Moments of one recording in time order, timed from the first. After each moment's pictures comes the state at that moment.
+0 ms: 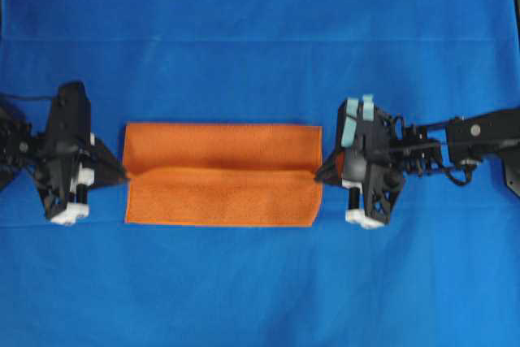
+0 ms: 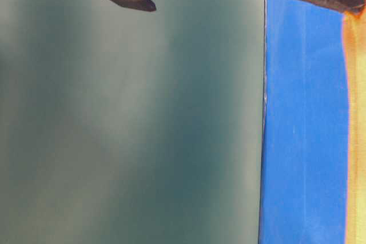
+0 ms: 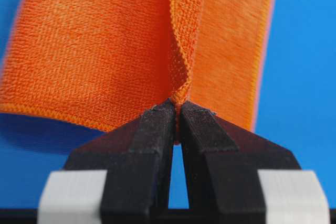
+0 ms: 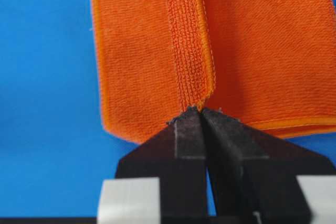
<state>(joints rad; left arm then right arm) -0.16 -0.36 1.25 -0.03 -0.11 -0.34 0.11 -0.08 0.87 0.10 -0.02 0.22</state>
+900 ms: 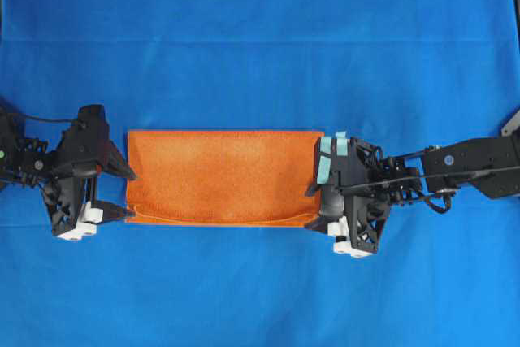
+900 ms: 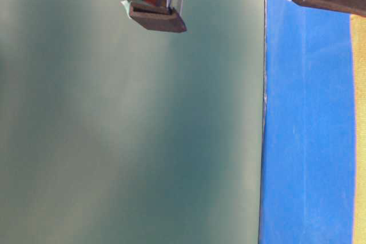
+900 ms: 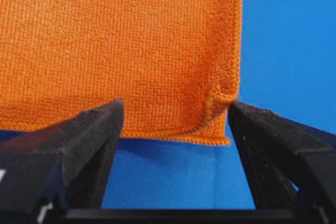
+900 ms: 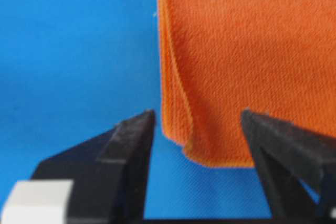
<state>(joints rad) -0.23 -0.28 1.19 -0.03 -0.09 -0.34 0.19 0.04 0.79 0.10 -0.02 0.25</state>
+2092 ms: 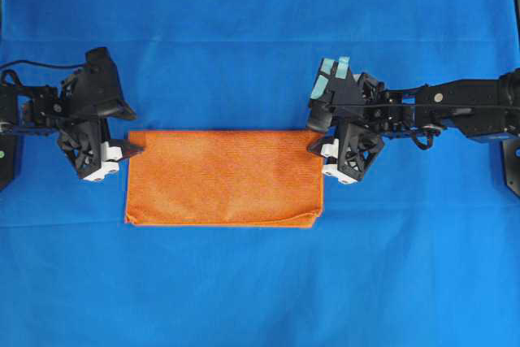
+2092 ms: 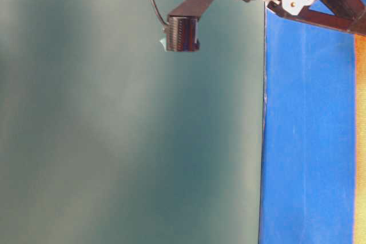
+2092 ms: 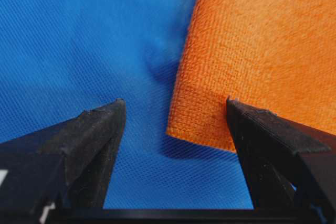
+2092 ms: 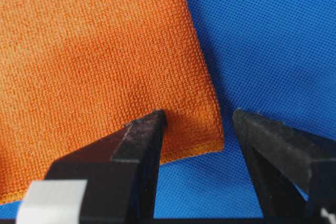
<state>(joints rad) 0.12 -0.18 1.18 -0.03 -0.07 -0.15 -0.09 0.08 0.80 0.01 0.00 0.25</state>
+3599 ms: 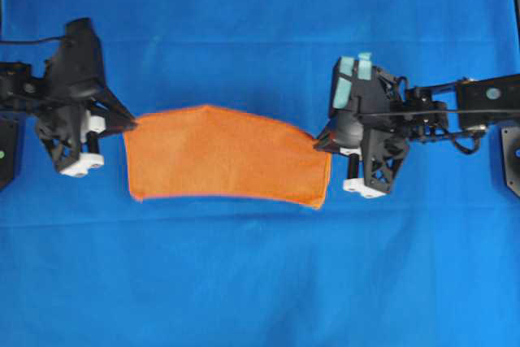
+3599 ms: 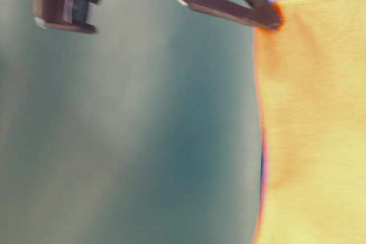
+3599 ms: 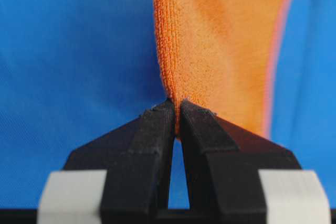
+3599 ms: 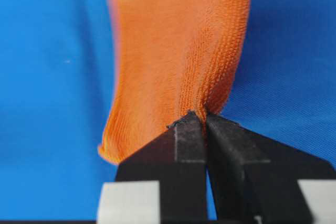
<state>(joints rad) 0.09 -0.56 0.99 -0.03 0.40 -0.15 0.01 -0.22 0.72 -0.04 0.31 0.24</state>
